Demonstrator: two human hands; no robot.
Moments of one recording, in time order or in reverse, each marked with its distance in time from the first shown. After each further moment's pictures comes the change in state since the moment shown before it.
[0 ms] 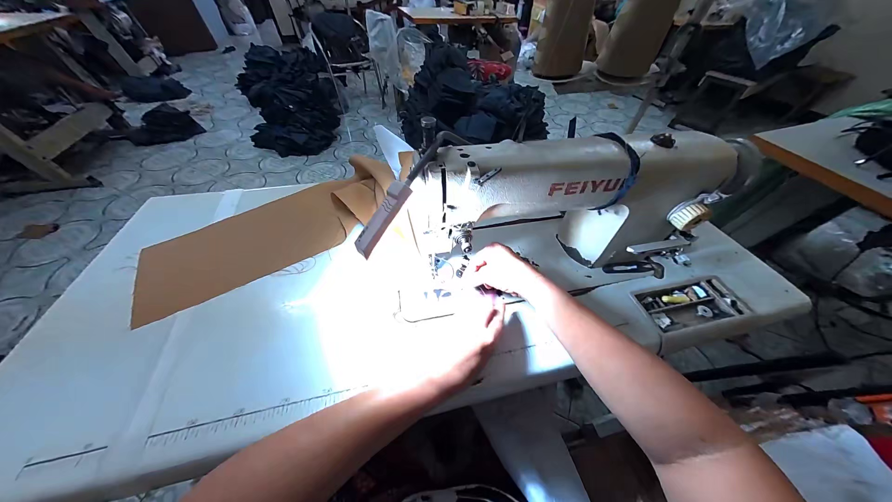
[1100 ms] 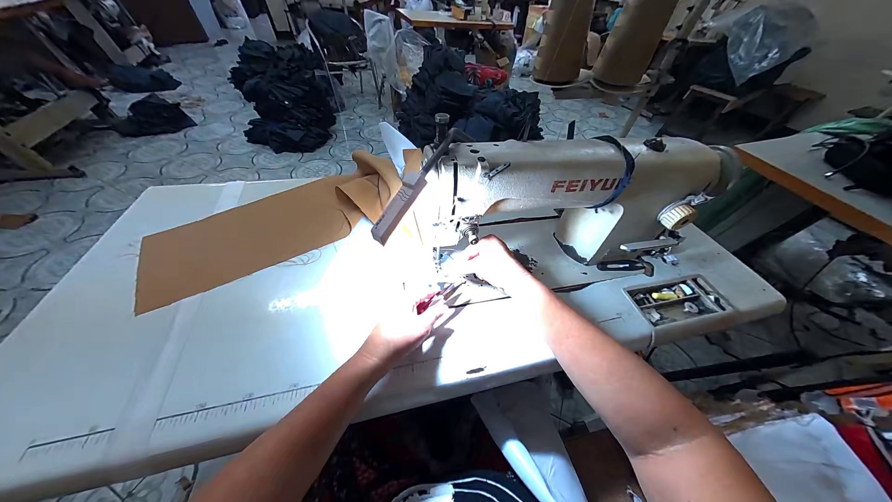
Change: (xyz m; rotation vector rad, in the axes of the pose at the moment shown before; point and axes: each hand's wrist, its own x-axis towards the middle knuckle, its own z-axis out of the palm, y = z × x) left_hand -0.018 -0.045 -0.077 -0.631 -0.203 -0.733; right_hand 0.000 -0.020 0.018 0.149 0.193 -0.005
